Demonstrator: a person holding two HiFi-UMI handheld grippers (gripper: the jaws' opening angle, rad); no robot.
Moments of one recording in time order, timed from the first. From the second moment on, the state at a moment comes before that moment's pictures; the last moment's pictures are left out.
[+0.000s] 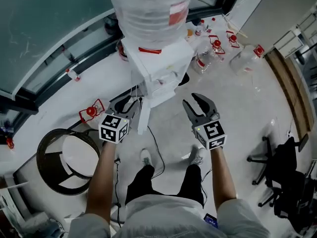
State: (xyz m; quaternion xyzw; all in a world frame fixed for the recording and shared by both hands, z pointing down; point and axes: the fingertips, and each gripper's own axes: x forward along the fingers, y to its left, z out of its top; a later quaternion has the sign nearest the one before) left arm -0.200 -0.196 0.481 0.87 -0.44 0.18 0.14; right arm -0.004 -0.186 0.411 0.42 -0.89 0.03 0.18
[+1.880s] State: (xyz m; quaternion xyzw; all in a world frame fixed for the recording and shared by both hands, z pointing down) left arm -0.046 -0.087 0.983 0.63 -0.55 0.20 0.52; right arm 0.136 -0.131 0.873 0.37 -0.84 0.27 0.30
